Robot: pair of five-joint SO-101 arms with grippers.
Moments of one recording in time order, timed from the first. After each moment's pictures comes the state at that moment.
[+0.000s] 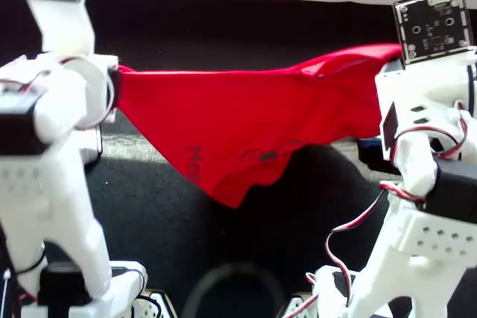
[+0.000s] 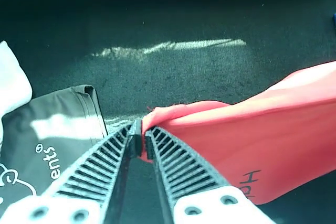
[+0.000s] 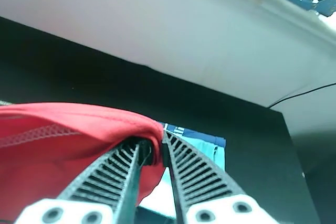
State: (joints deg) left arm -7.0 -20.4 -31.5 100.9 -4.4; right arm 6.2 -34.5 -11.1 73.8 28.7
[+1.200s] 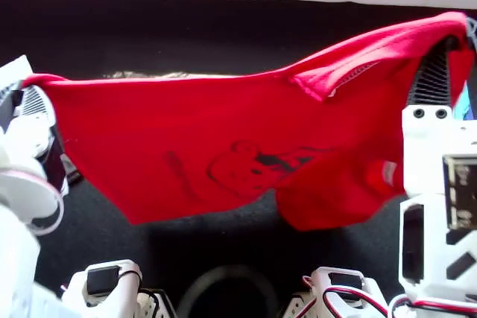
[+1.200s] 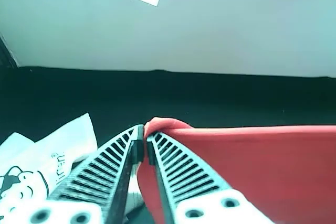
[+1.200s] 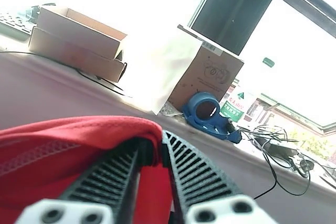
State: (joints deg) left arm -16.3 -39.1 -31.2 97.7 -4.4; right arm 0.9 -35.0 -47.3 79.1 28.7
